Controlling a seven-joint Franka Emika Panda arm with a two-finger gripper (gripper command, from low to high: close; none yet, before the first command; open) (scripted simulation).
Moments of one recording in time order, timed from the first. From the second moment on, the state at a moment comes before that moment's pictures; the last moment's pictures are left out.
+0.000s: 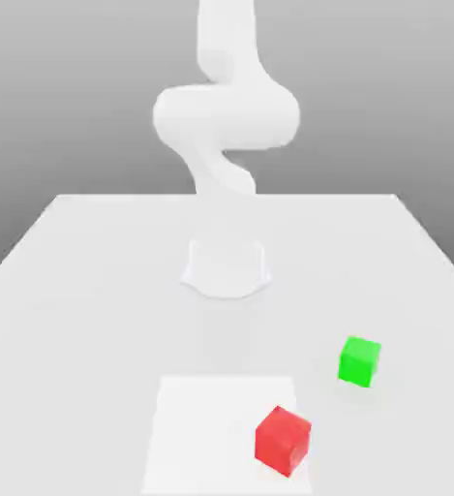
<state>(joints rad) 0.05 -0.71 -0.03 -2.33 0.01 2.34 0.72</state>
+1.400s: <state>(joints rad) 0.28 0.15 -0.10 -2.58 0.05 2.72 -0.02</state>
